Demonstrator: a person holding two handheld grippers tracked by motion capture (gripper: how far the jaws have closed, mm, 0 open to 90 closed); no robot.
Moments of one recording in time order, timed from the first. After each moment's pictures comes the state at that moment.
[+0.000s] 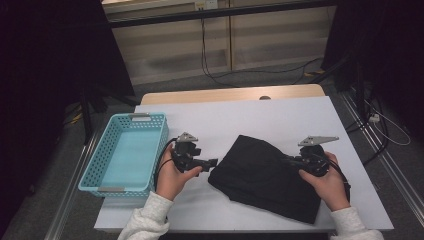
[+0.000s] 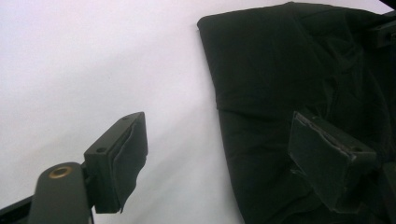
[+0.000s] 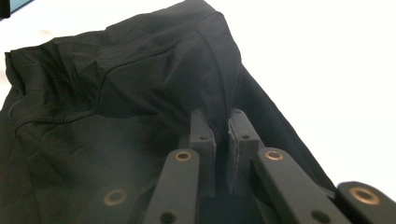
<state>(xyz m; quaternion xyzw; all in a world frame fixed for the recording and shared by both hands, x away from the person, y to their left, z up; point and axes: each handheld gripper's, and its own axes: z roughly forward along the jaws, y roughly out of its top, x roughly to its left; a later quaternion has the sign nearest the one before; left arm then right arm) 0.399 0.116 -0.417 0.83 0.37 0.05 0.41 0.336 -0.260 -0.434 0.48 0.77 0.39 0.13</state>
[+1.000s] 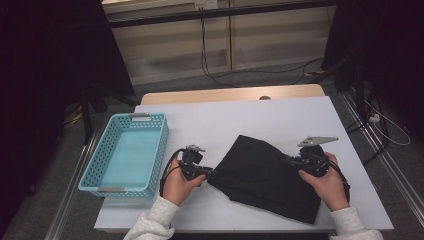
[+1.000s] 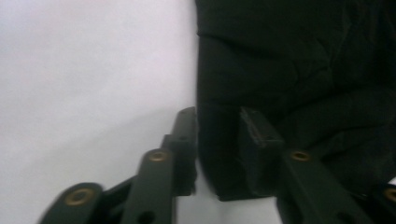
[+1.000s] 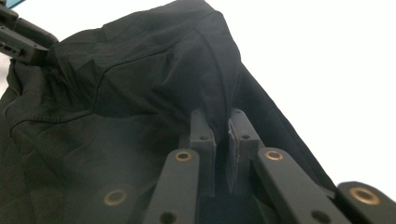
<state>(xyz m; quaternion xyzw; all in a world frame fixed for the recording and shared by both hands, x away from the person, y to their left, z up) 0.388 0.105 -0.448 0.85 0.39 -0.04 0.34 0.337 -0.260 -0.436 0.48 0.78 0.39 0.13</state>
